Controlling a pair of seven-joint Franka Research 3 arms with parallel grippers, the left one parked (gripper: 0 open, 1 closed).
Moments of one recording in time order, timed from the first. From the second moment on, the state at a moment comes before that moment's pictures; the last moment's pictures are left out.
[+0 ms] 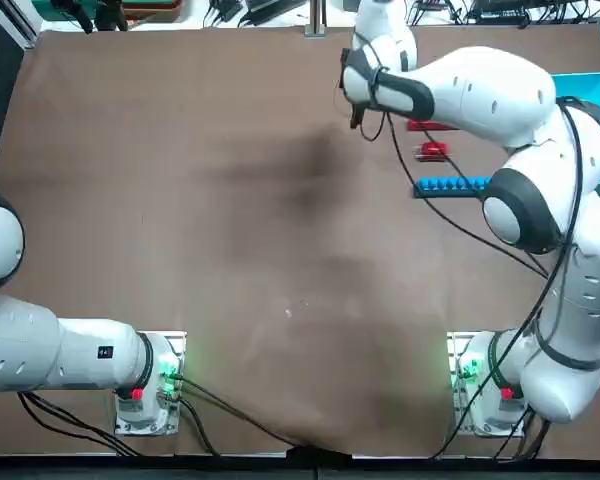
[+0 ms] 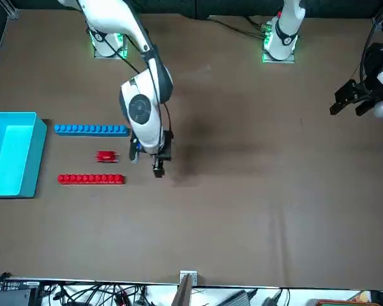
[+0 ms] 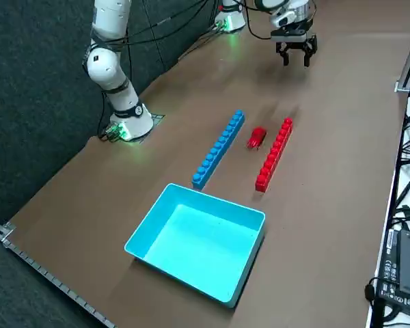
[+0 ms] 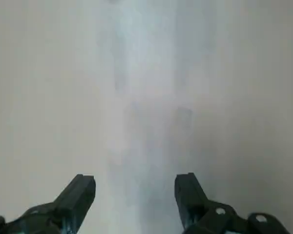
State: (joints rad) arm 0.73 0.60 -0.19 -1.53 0.14 2.19 2.10
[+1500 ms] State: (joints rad) arm 0.28 0.20 -0.23 -1.48 0.08 1.68 0.39
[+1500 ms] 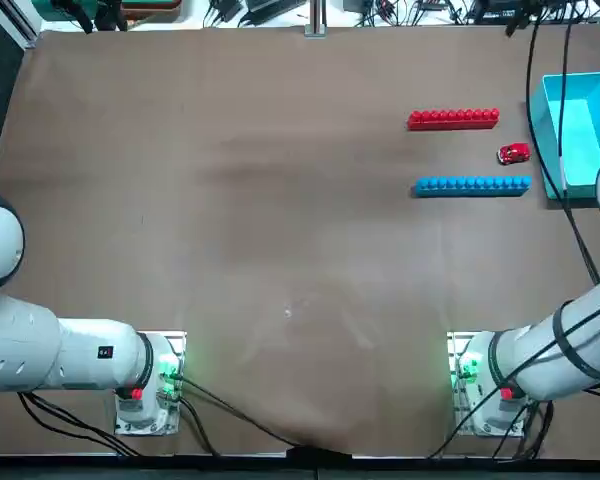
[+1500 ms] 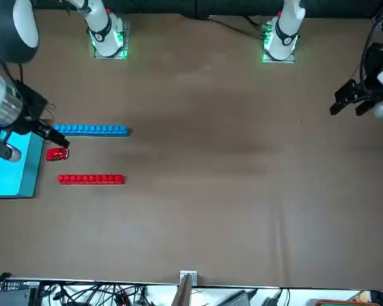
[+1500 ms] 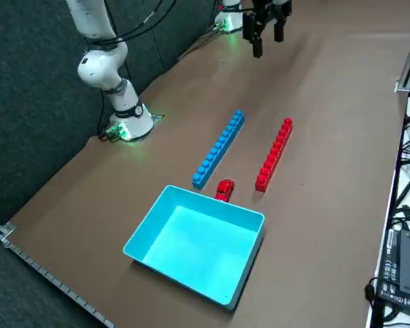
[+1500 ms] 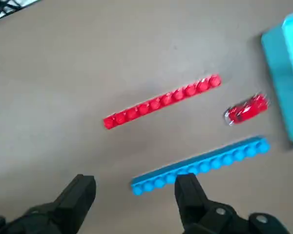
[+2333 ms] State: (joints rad) arm 0.27 0.09 -0.23 -1.50 0.04 1.62 0.06
